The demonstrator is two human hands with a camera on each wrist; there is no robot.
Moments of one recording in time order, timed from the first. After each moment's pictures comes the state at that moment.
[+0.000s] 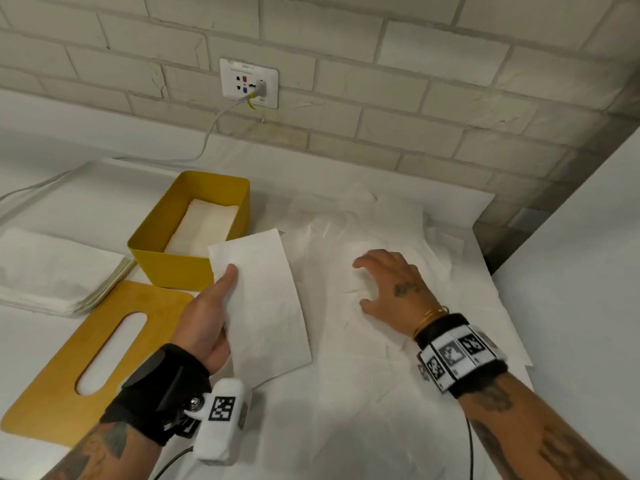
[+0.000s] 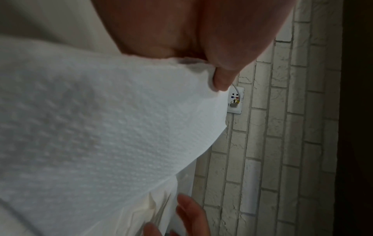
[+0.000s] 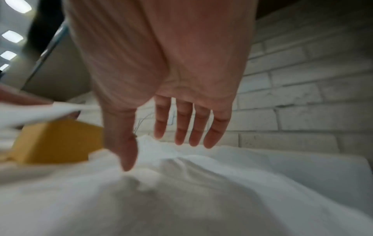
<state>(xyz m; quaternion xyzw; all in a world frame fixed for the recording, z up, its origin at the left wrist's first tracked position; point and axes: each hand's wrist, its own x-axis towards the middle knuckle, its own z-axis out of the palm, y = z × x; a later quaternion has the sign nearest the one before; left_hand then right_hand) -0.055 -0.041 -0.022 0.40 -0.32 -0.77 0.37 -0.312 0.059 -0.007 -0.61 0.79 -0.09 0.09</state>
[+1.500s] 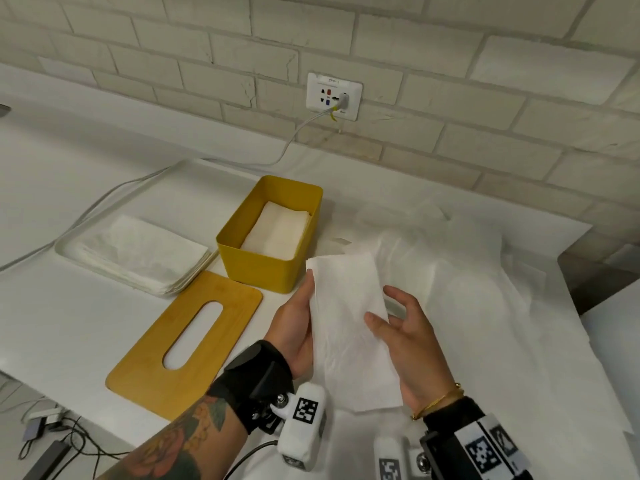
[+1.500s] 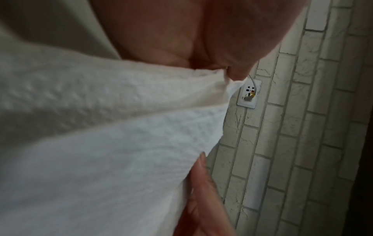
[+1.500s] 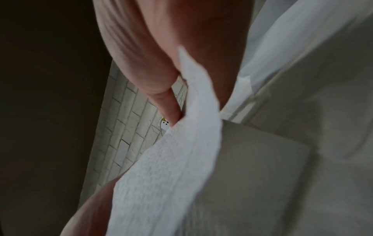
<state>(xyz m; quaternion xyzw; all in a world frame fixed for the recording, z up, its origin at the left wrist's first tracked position) -0.066 -0.039 -0.033 0.31 -0.25 -0.87 0.28 -0.205 0.053 -0.025 -0.28 0.66 -0.56 0.43</state>
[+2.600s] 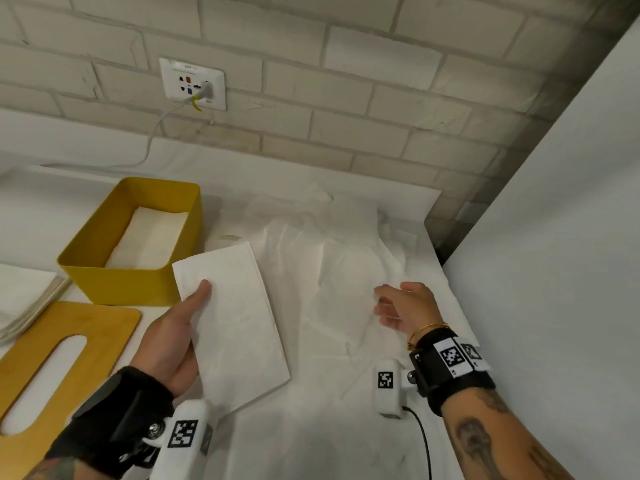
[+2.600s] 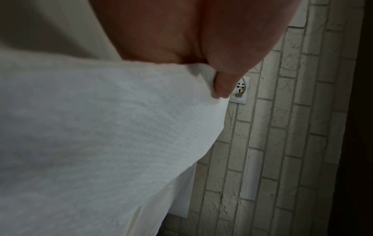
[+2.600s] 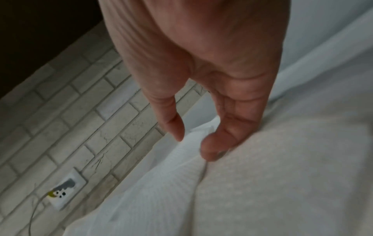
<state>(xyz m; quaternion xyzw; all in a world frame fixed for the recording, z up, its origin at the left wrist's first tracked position) -0.069 -0.030 -0.028 0.39 -0.34 -0.78 0.34 -0.361 0.109 -0.030 -0.03 0.77 -0.54 0.33</state>
